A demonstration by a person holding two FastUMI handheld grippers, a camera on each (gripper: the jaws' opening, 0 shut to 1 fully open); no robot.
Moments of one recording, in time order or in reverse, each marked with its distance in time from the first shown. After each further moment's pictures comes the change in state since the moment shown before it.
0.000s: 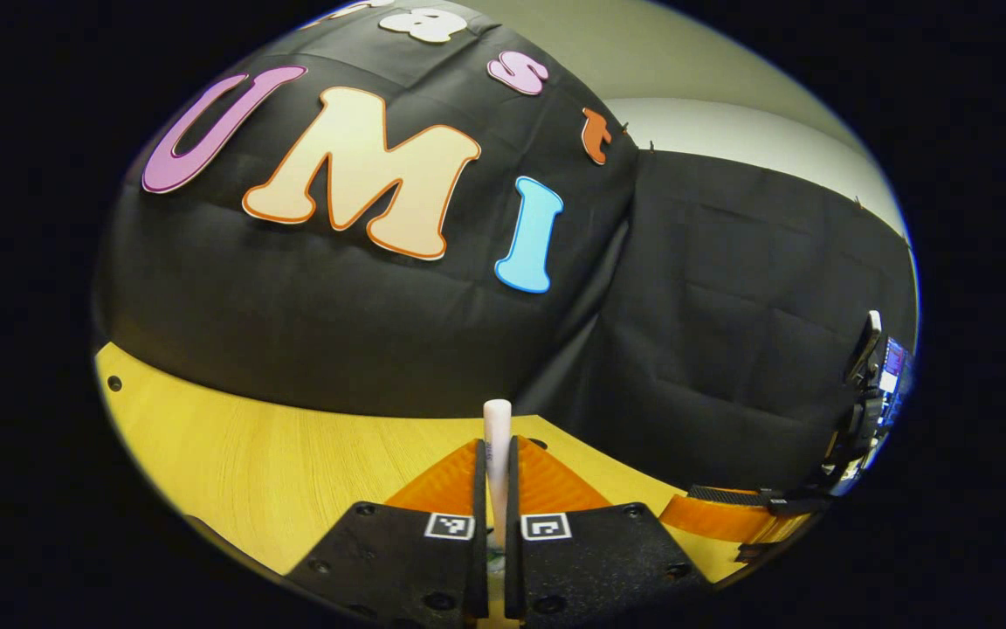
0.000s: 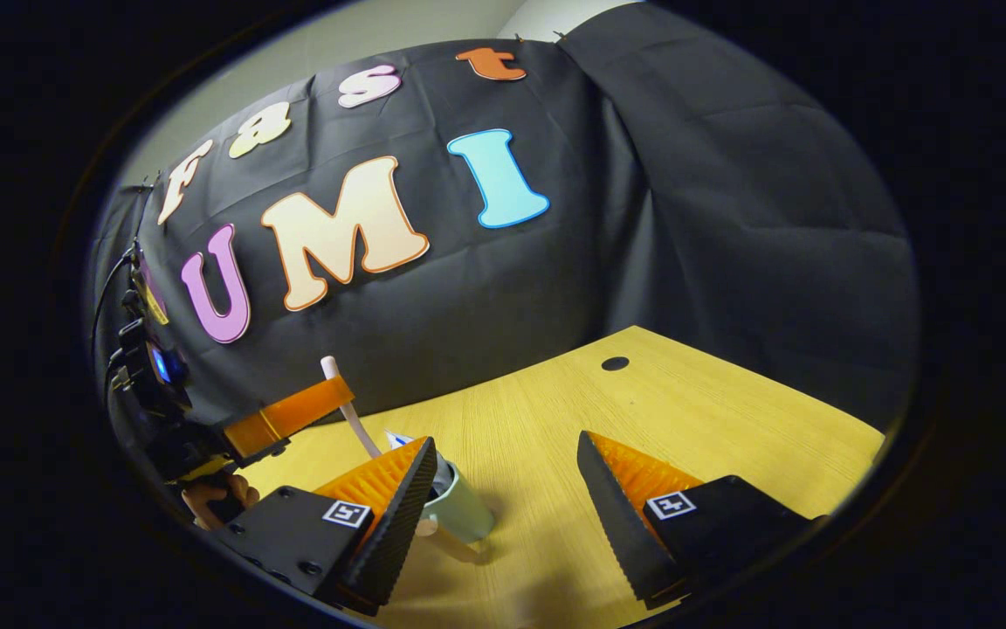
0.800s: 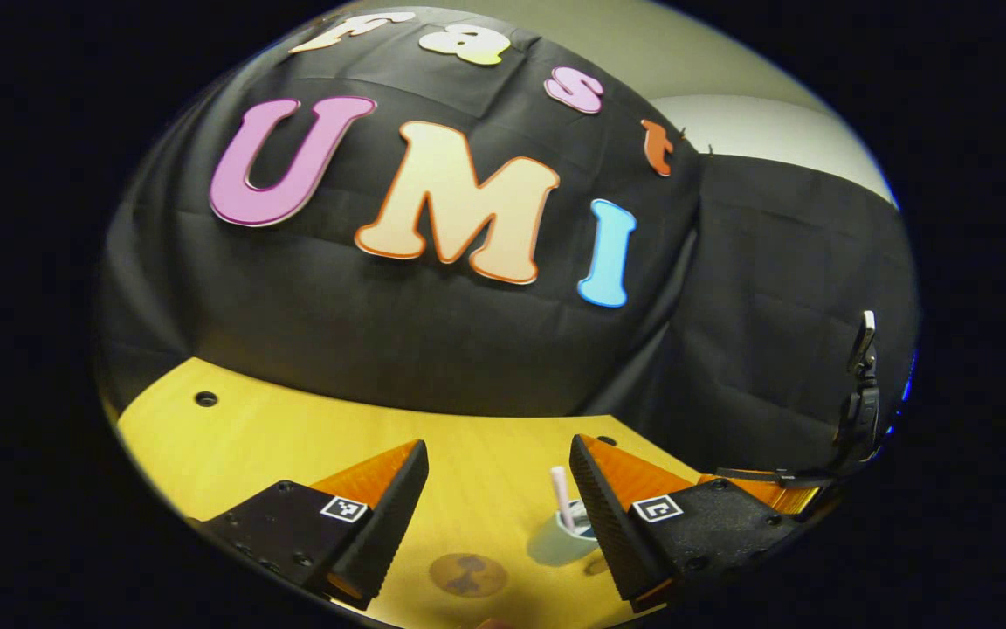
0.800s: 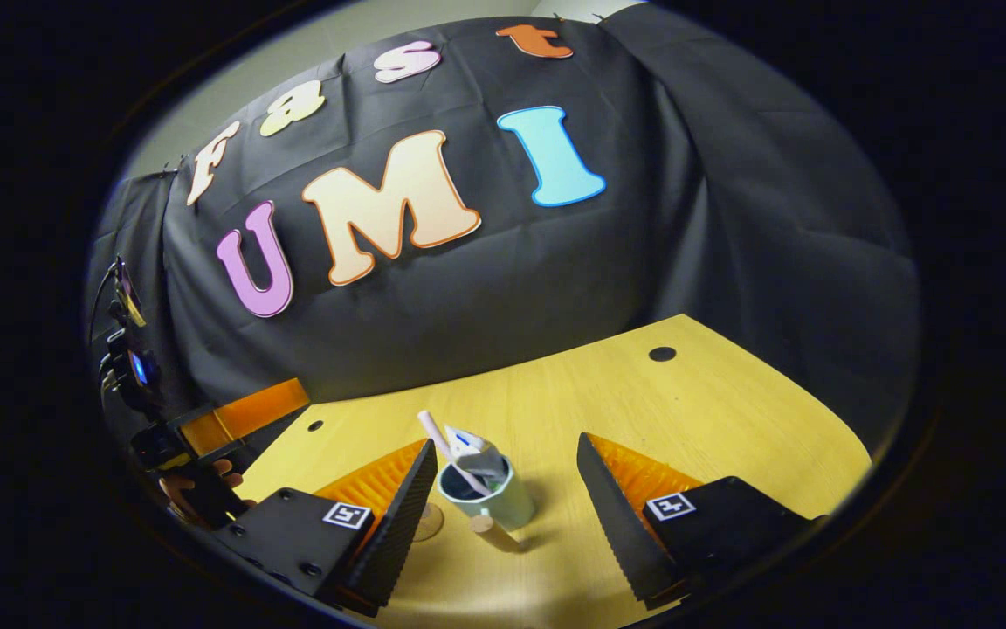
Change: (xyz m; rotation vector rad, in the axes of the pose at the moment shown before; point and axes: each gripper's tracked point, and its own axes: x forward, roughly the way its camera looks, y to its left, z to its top) left arm -0.115 0.075 0.055 0.006 0.016 0.321; right arm -0.003 0.060 0.012 -0.051 0.151 0.162
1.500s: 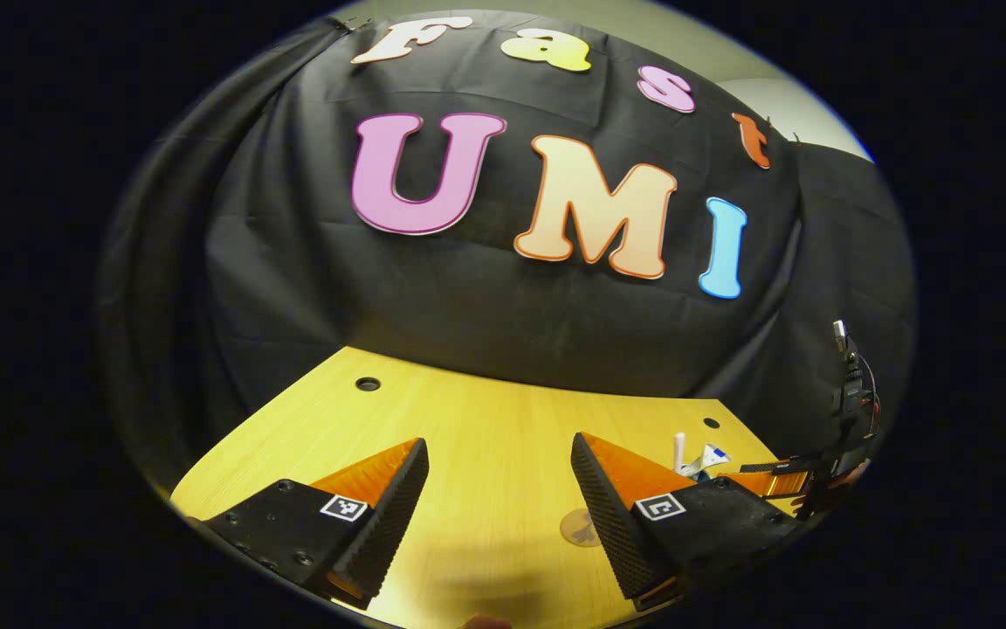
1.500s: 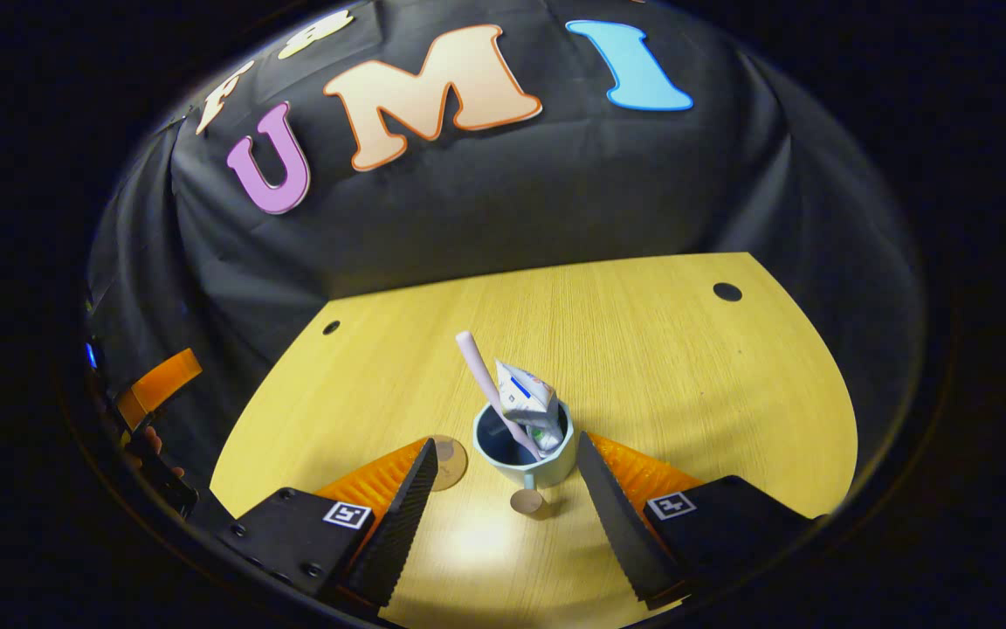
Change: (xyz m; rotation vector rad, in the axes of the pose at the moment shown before) left arm -0.115 0.102 0.010 -0.014 0.091 0.379; right arm 0.036 0.027 -0.073 -0.137 0.462 0.040
